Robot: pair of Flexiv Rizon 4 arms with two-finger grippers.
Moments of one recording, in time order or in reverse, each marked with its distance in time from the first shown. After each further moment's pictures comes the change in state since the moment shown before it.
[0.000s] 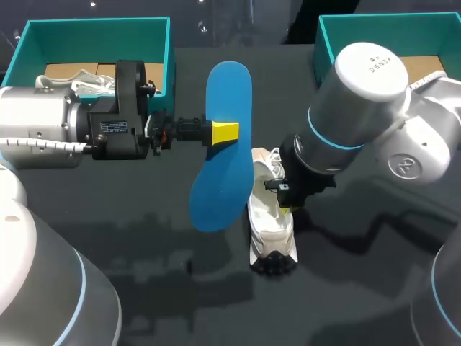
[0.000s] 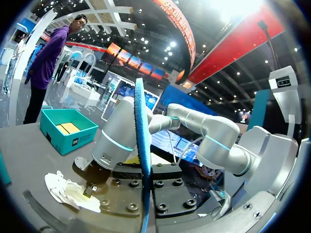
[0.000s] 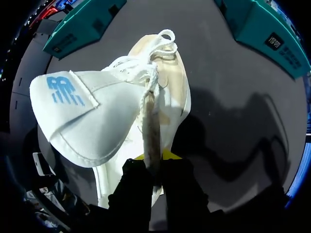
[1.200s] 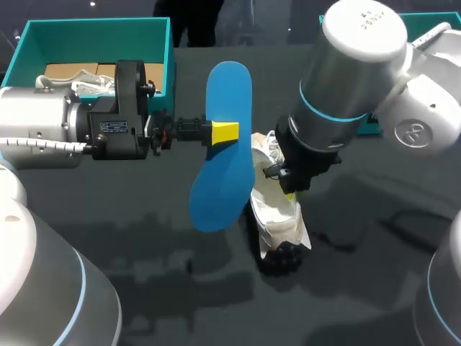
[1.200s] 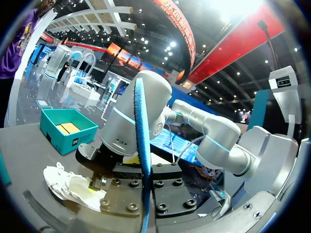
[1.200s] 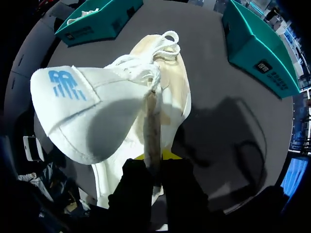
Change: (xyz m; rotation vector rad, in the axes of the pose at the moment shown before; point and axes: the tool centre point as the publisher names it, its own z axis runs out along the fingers) left arm 0.000 0.000 0.000 0.000 0.000 0.000; right arm 0.013 -0.006 -0.068 0.004 -0.093 -0.114
